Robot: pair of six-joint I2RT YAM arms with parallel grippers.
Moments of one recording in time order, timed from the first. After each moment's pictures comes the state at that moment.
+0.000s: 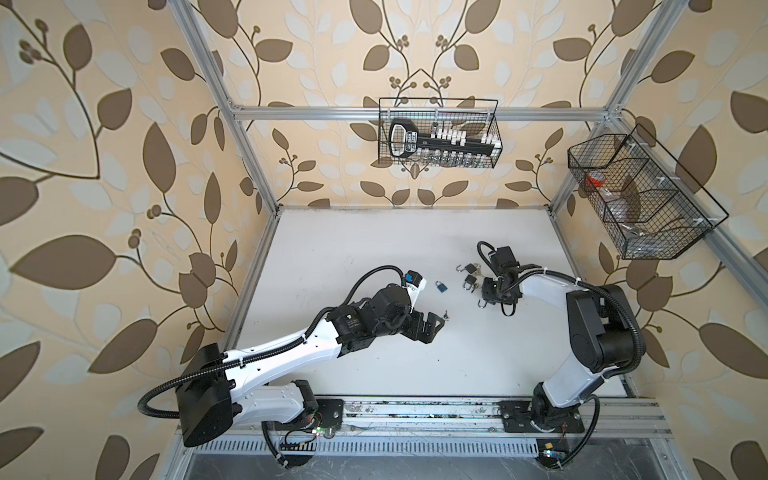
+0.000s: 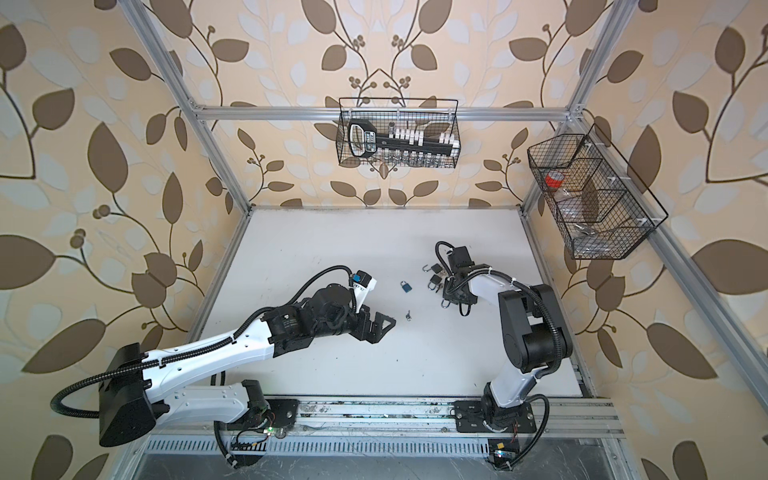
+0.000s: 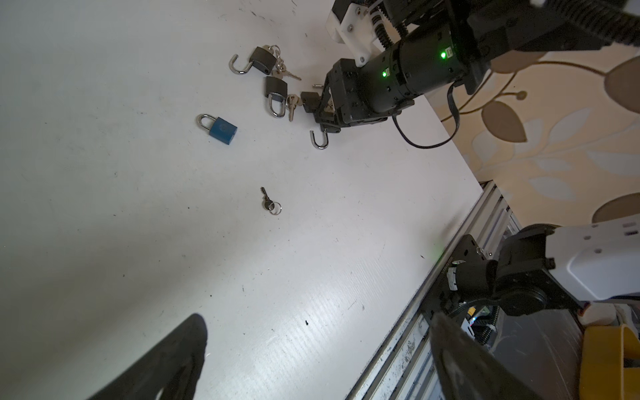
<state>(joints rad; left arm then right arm) -0.96 1.19 0.83 -0.26 0.07 -0.57 0.18 1.70 0.94 -0.50 0.14 0.40</state>
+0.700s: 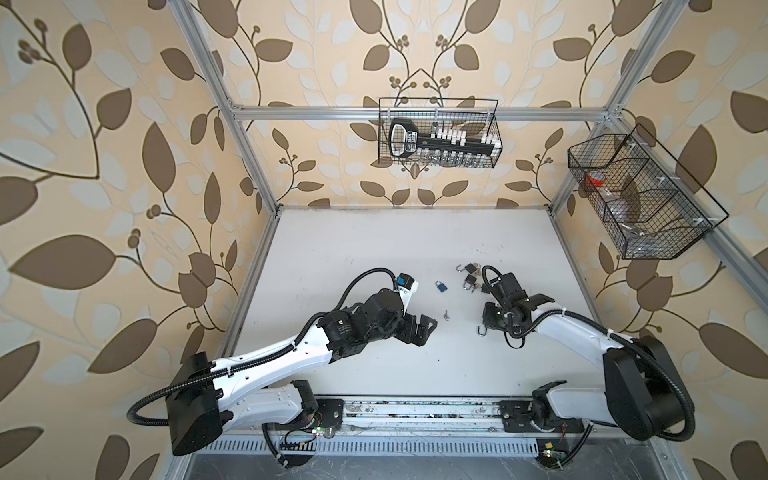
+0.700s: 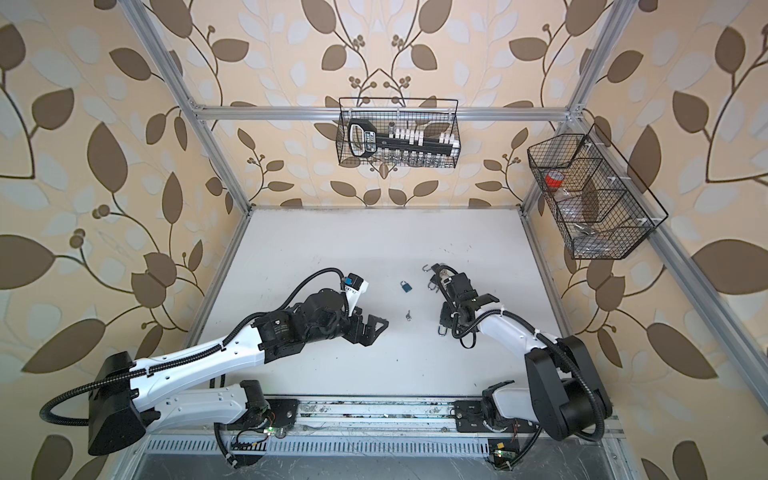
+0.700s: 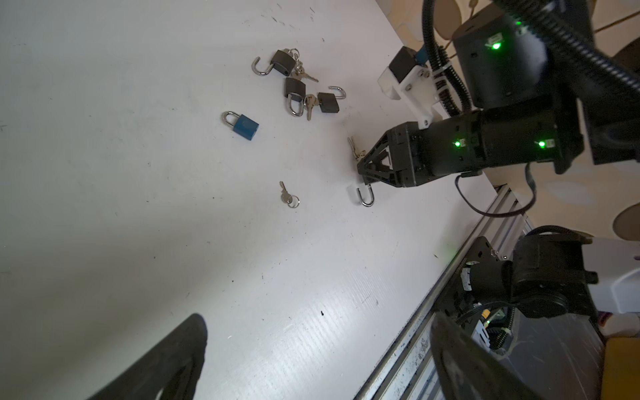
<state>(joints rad) -0.96 1.10 0.77 -0.28 0.02 -0.57 0.33 1.29 0.63 -0.53 0.08 0.58</state>
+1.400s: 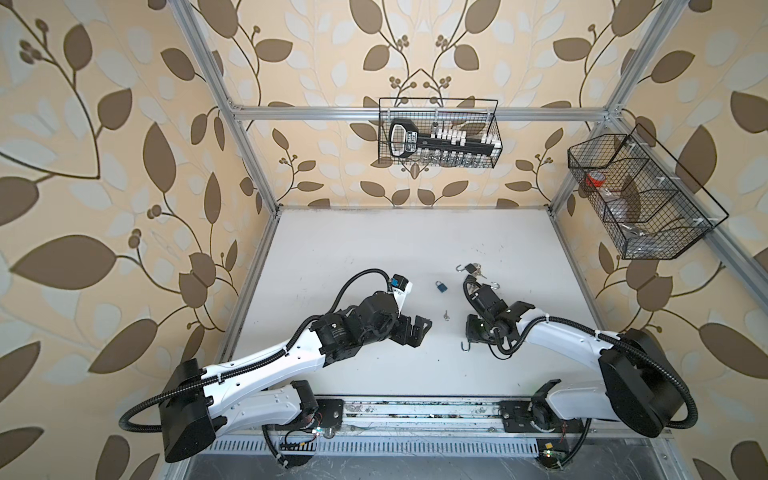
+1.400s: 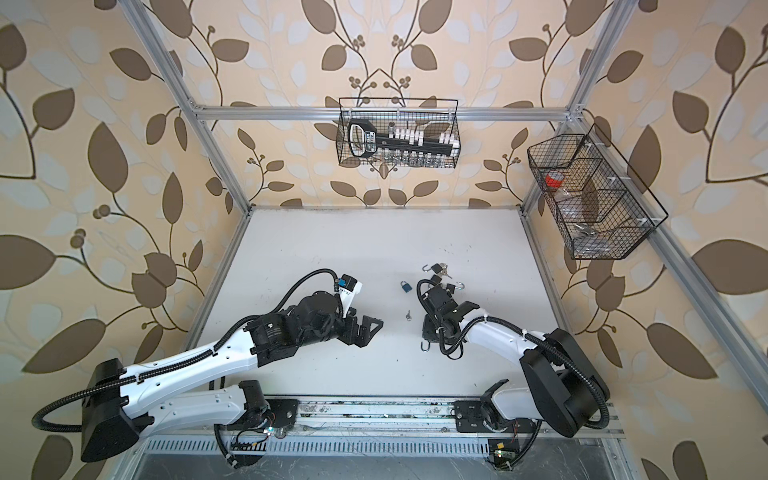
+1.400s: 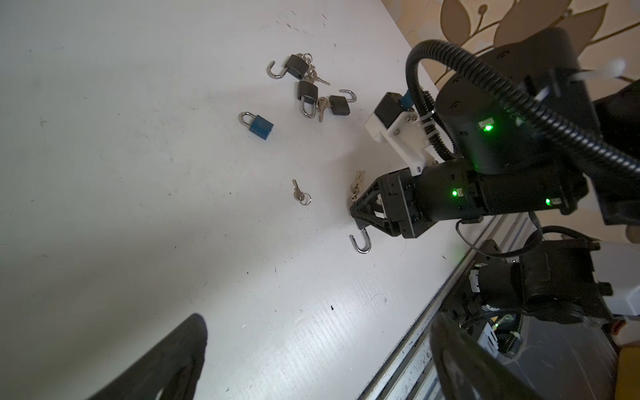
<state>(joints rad) -0.96 1.05 0.75 -0.32 -0.01 -0.57 0.56 1.36 0.62 -0.52 0.06 0.74</state>
